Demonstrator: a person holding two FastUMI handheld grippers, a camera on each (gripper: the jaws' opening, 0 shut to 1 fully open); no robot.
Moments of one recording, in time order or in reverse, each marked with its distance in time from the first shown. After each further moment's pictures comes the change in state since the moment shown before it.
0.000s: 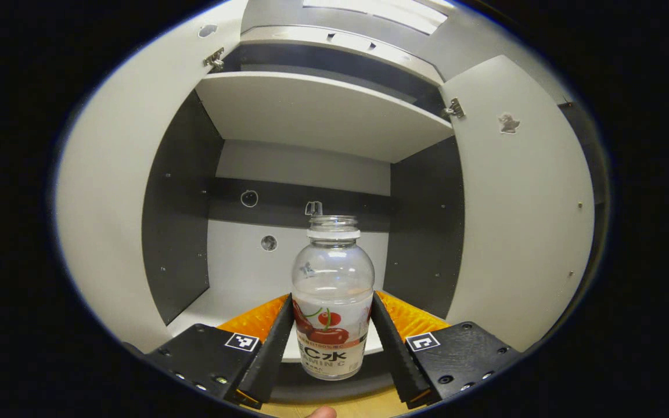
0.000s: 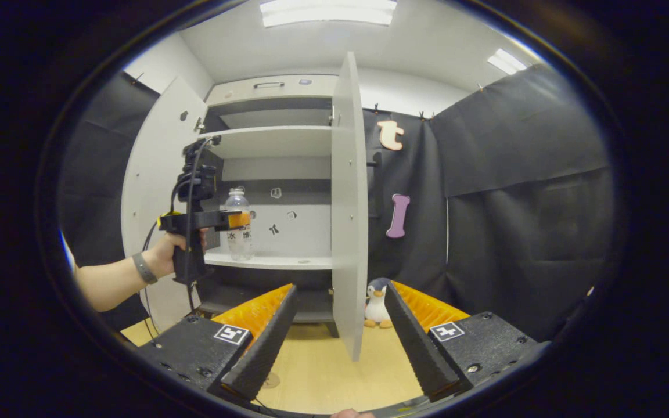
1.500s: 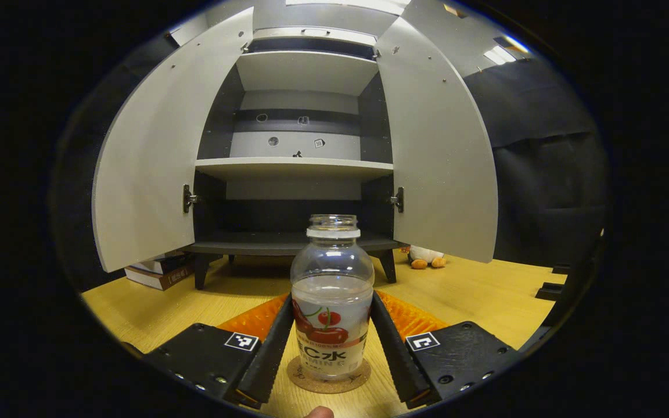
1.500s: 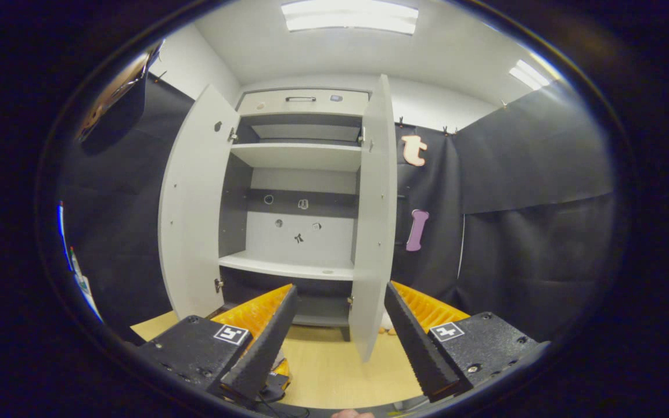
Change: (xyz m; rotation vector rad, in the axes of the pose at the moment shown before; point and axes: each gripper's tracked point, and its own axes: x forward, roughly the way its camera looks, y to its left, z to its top) left arm -0.179 -0.074 -0.312 0.095 0.113 0.084; right arm -0.050 0.031 0.035 -0.061 -0.003 0.088
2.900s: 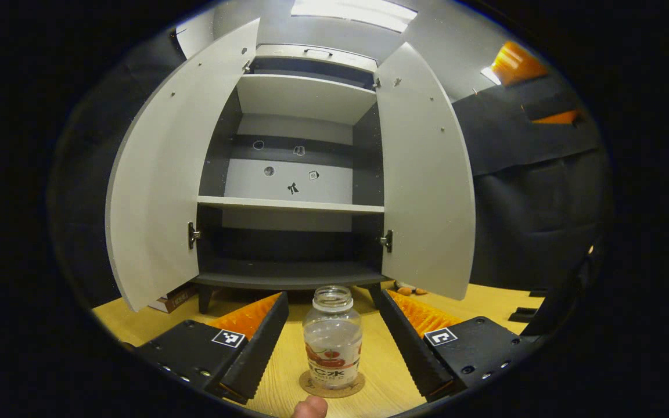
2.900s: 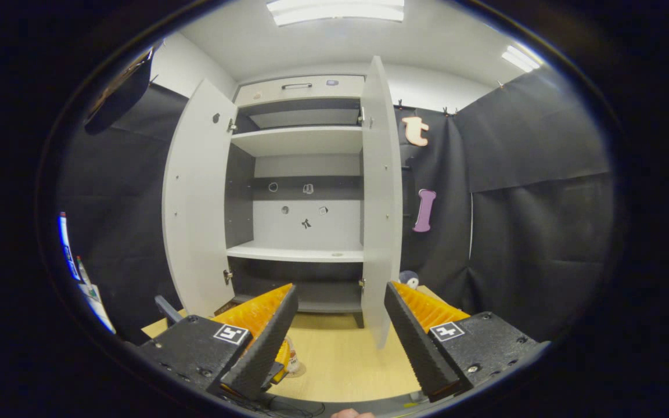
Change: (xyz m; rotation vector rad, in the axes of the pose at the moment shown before) left arm -0.038 0.006 0.094 -0.084 -0.080 -0.101; right arm 0.005 0.008 -0.033 0.069 0.055 0.047
